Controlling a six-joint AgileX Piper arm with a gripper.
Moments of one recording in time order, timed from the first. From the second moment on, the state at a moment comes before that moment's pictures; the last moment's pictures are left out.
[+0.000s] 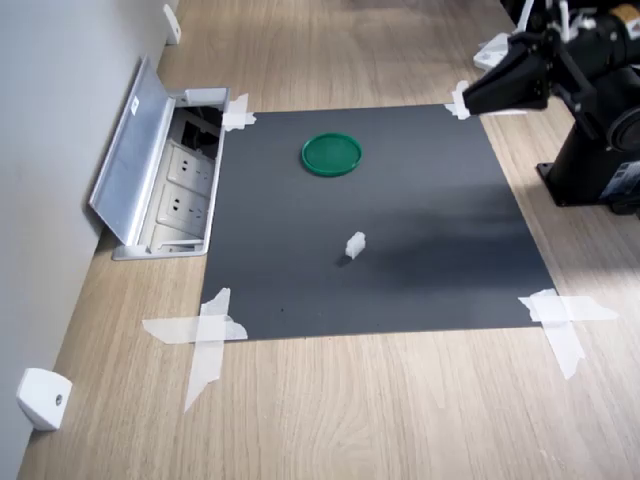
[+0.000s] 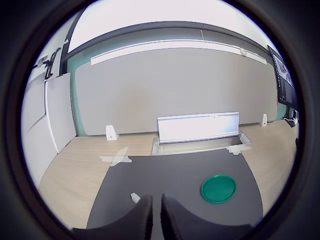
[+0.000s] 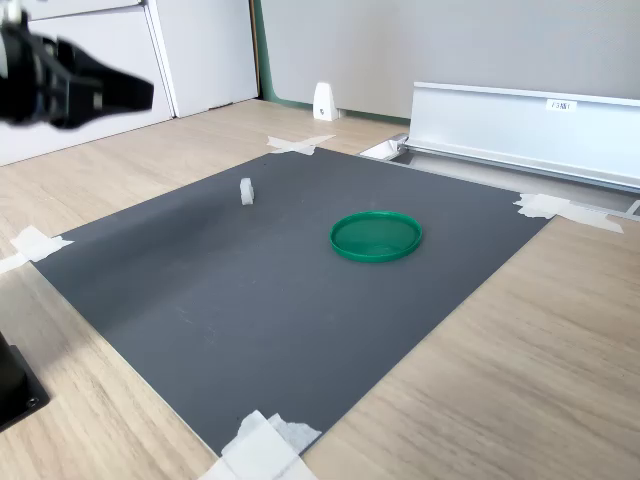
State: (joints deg) arm 1.7 11.5 -13.2 14.1 20.4 -7.1
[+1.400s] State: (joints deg) arm 1.7 78.6 -61.1 12.4 58.0 -25.9
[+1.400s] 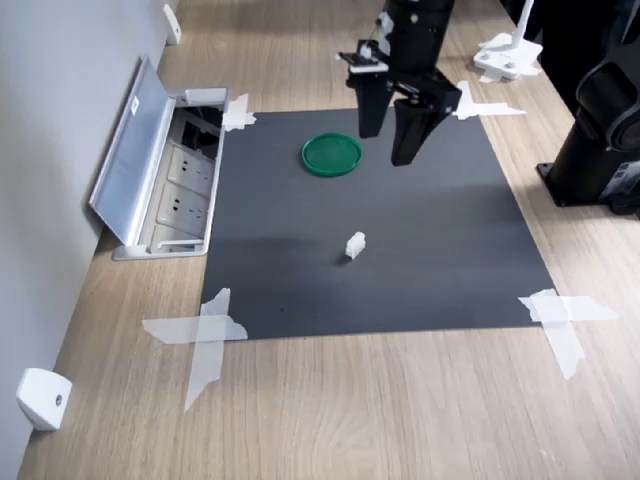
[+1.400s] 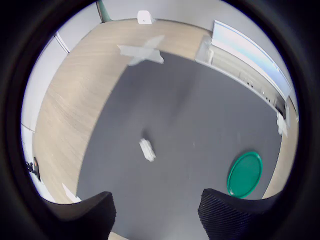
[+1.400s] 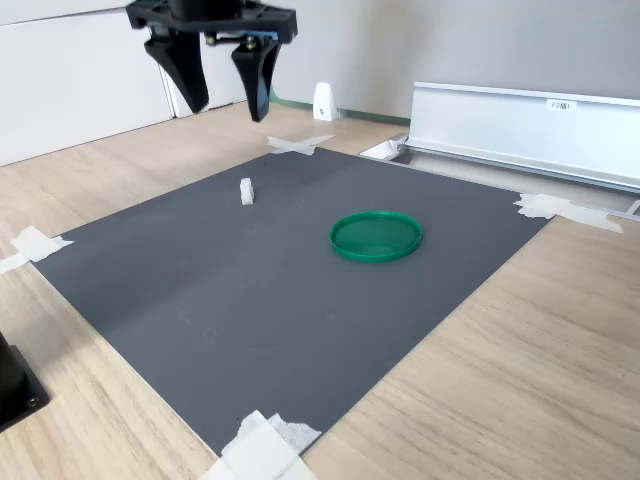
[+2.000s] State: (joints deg) arm 8.2 86.3 -64.2 0.0 57.9 -11.8
